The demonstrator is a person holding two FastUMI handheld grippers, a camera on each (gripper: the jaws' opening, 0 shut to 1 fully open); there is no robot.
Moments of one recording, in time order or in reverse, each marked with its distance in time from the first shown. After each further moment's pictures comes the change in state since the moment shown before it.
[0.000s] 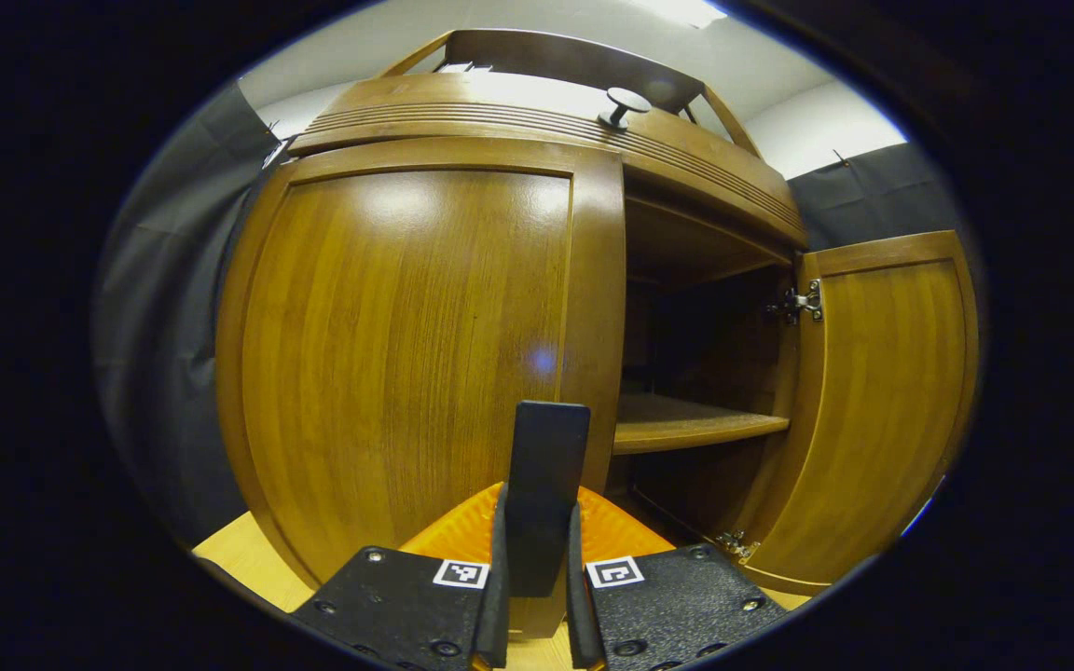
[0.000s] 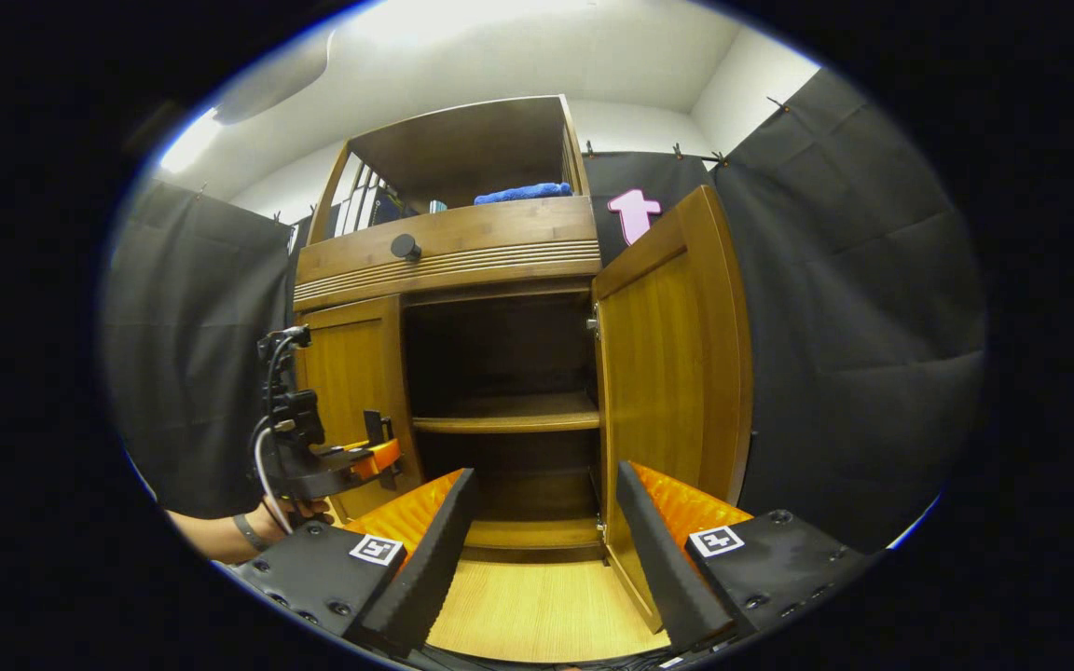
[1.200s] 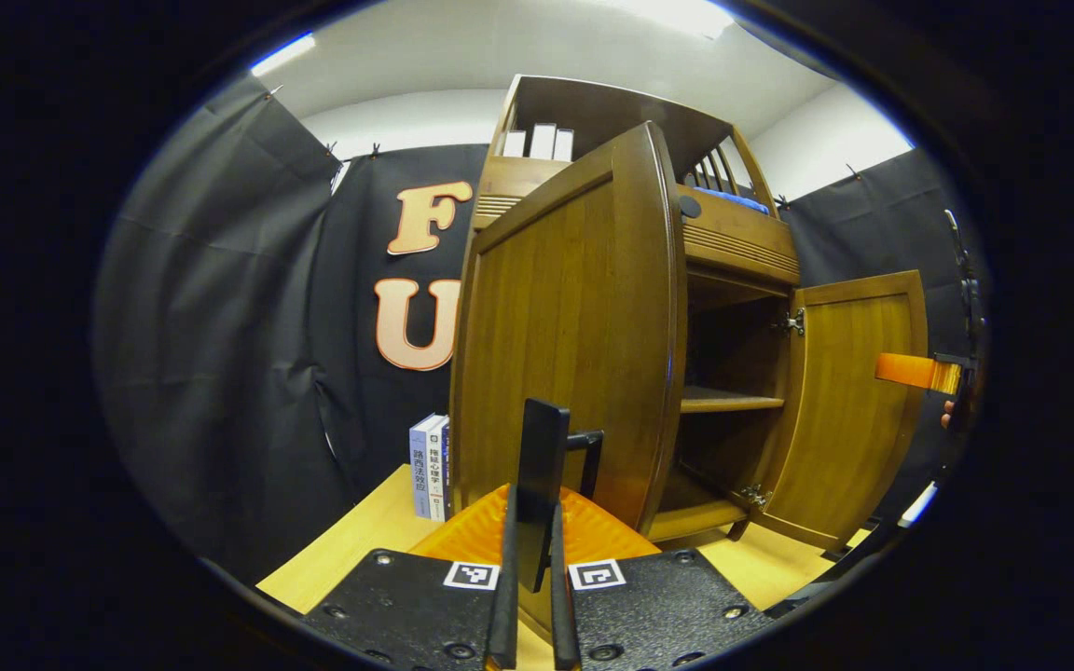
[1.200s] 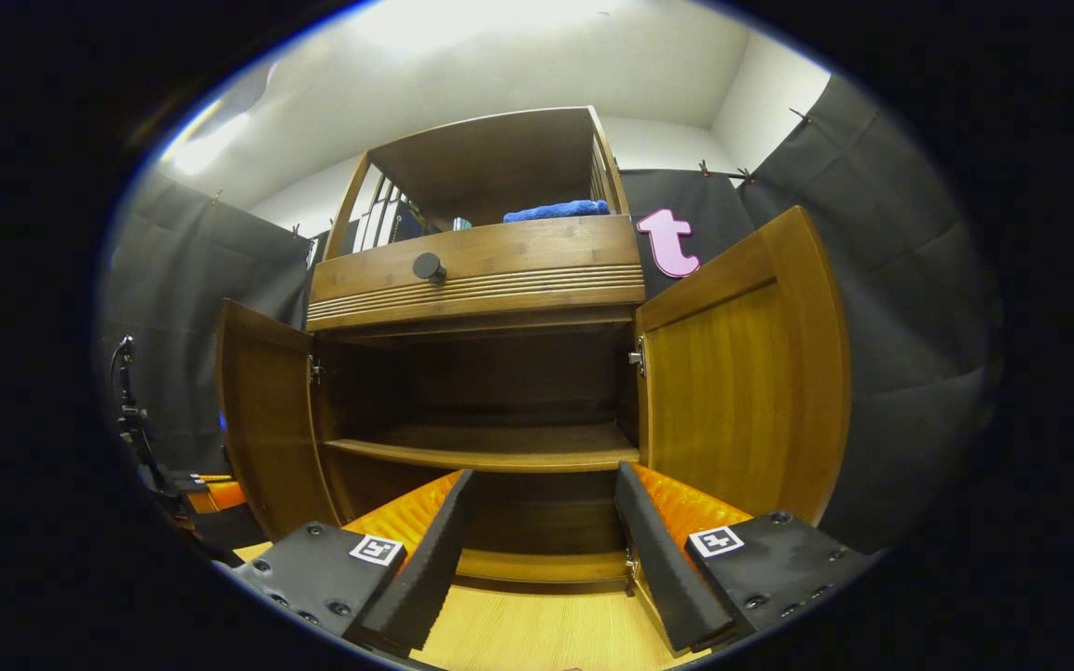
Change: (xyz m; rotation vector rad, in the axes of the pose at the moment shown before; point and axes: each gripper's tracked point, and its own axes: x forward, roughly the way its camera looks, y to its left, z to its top) left arm -0.114 0.075 0.014 -0.011 -0.026 0.154; right arm 0.050 0.034 0.027 -0.017 -0.066 0.073
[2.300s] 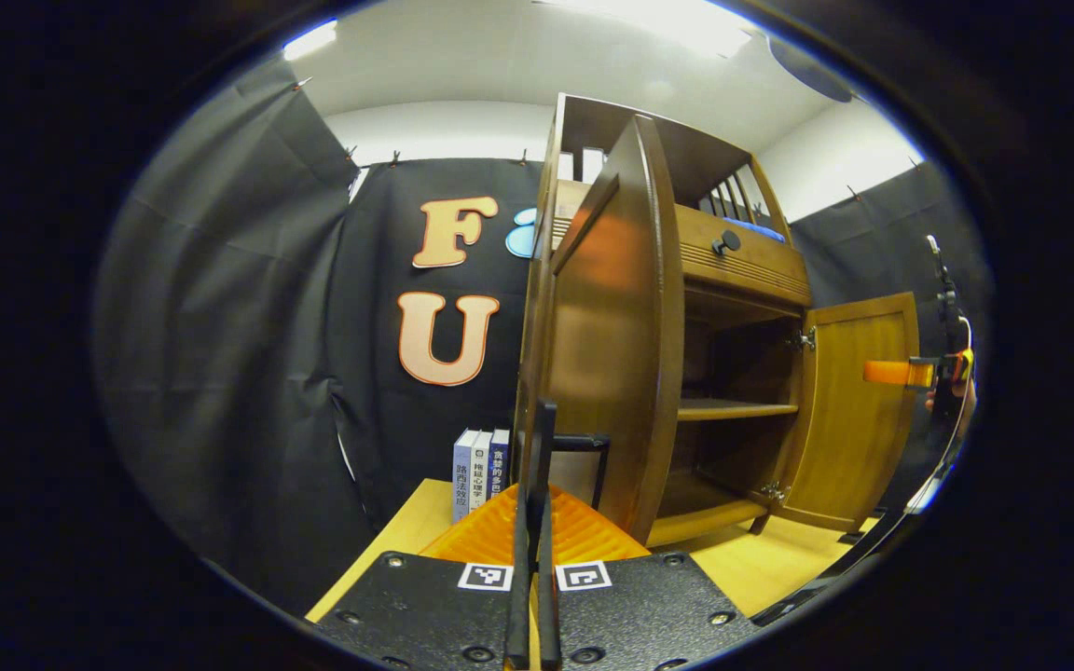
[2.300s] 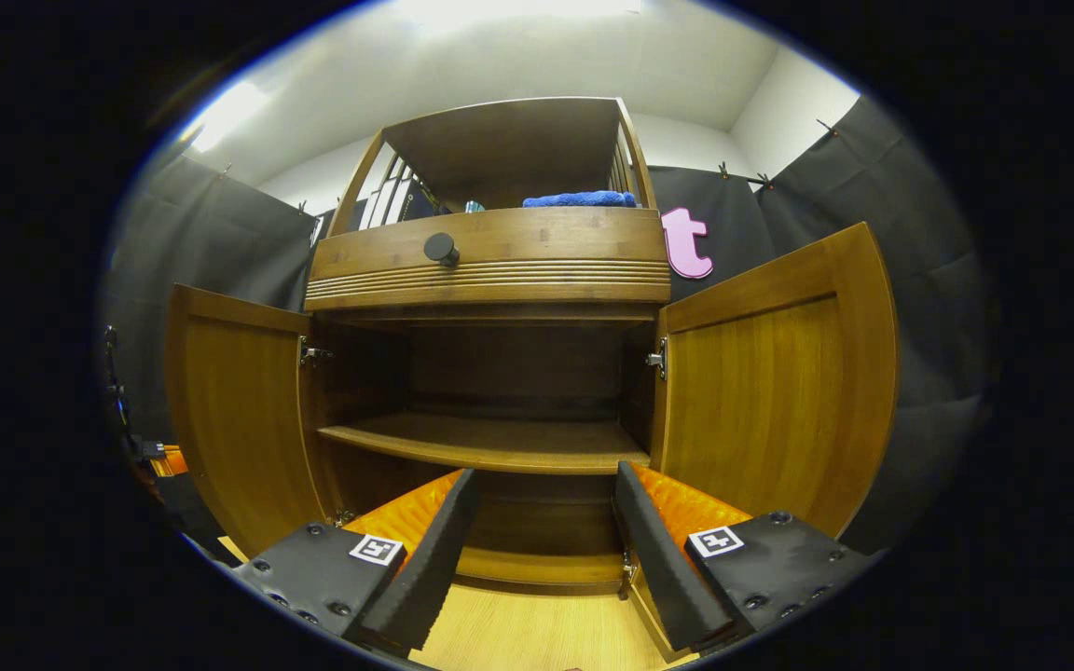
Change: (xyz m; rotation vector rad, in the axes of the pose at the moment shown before) left arm -0.002 0.022 0.006 0.041 -0.039 -0.054; right arm 0.017 0.018 -0.003 -0.062 0.033 -0.008
